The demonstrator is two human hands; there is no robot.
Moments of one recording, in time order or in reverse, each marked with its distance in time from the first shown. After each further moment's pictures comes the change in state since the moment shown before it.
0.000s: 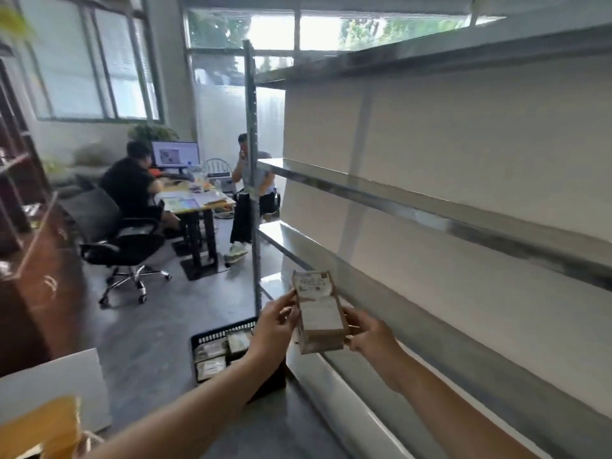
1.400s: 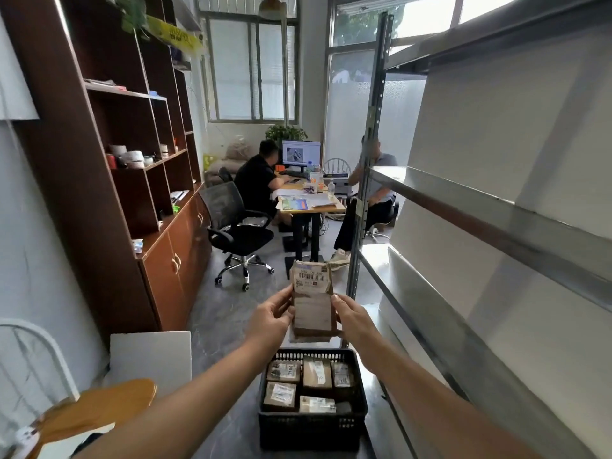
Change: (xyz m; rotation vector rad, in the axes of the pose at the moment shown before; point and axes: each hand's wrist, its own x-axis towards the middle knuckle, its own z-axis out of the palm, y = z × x) left_hand 0.236 -0.079 -0.117 -0.022 0.374 -0.116; right_hand 0.353 -0.019 0.144 0.063 -0.441 0.028
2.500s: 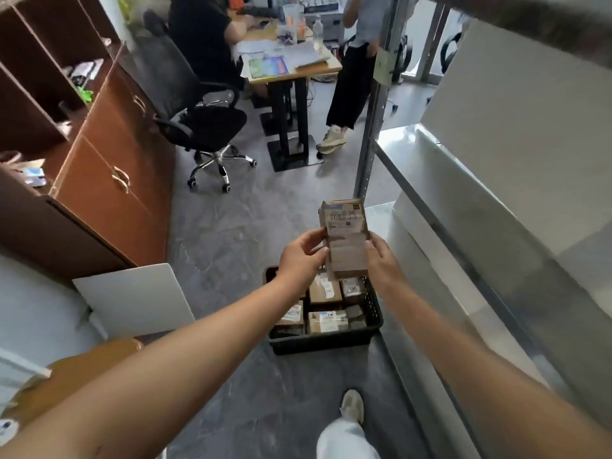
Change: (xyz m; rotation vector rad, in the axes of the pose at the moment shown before) left_hand 0.264 -0.173 0.045 0.012 -0.158 -0.331; right_hand 0.276 0.149 -0.029 -0.061 0.301 0.178
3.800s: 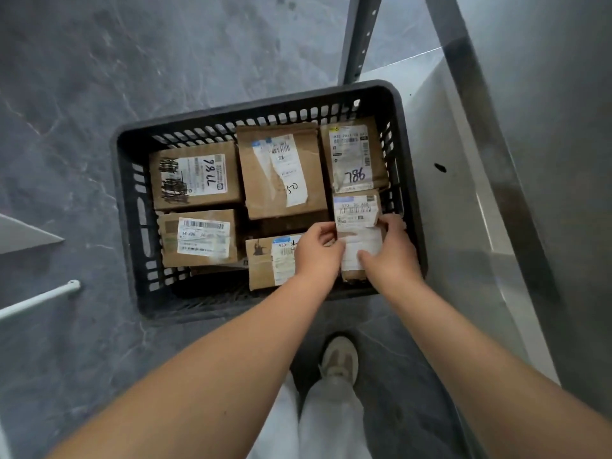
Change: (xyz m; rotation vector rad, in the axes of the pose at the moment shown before) left_hand 0.273 -0.575 0.179 0.061 0.135 -0.754; right_hand 0.290 0.552 0.027 -0.585 -0.049 0.514
